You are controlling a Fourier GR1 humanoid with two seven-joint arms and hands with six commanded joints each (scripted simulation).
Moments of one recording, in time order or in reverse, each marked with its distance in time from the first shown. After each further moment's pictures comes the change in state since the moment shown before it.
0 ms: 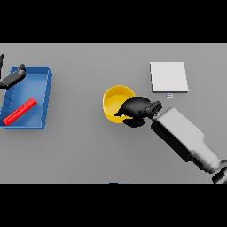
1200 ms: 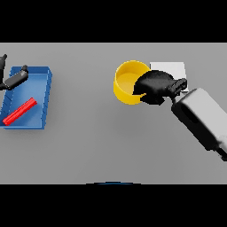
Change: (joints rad) left arm 0.010 0.006 -0.008 -0.040 -0.006 0.012 -0.002; right arm -0.092 -0.195 -0.123 -0.215 -0.147 0.110 0.101
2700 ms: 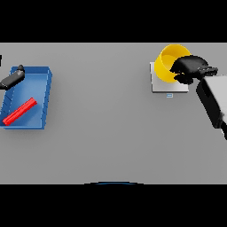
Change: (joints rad) left arm 0.011 0.040 0.003 -0.061 0.000 0.018 0.093; right arm -0.184 -0.003 -0.054 0.814 0.046 -0.401 -0.168
